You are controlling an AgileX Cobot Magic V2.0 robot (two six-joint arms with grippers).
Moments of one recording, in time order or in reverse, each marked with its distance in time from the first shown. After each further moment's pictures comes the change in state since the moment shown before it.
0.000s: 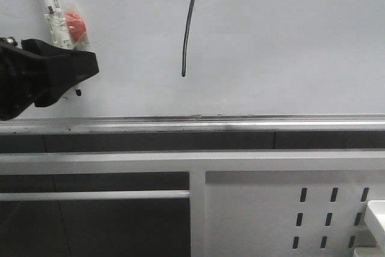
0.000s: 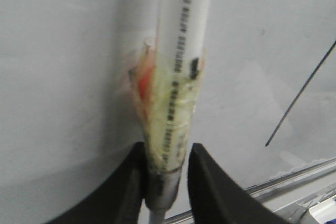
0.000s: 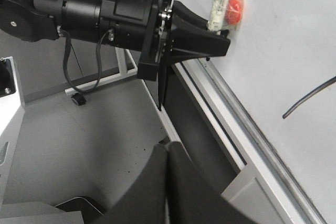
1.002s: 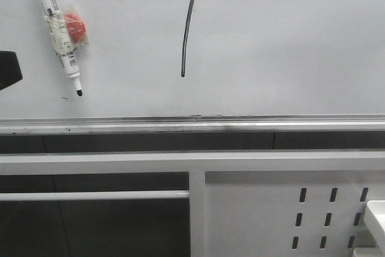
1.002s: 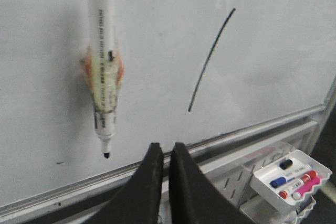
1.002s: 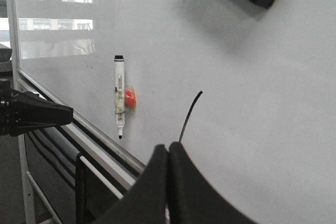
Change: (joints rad) left arm -0.004 -0.368 0.278 0.154 0.004 0.022; right arm 0.000 -0.674 0.595 0.037 -0.593 0.002
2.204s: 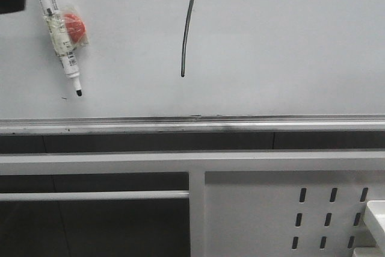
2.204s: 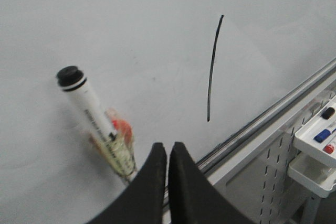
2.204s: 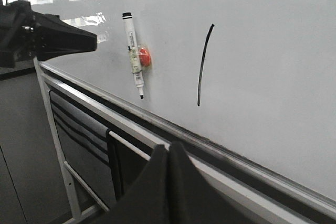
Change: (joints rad) left arm -0.026 -0.429 -0.345 0.239 0.947 -0.017; right arm 0.000 -0.182 0.171 0.163 0.054 0.000
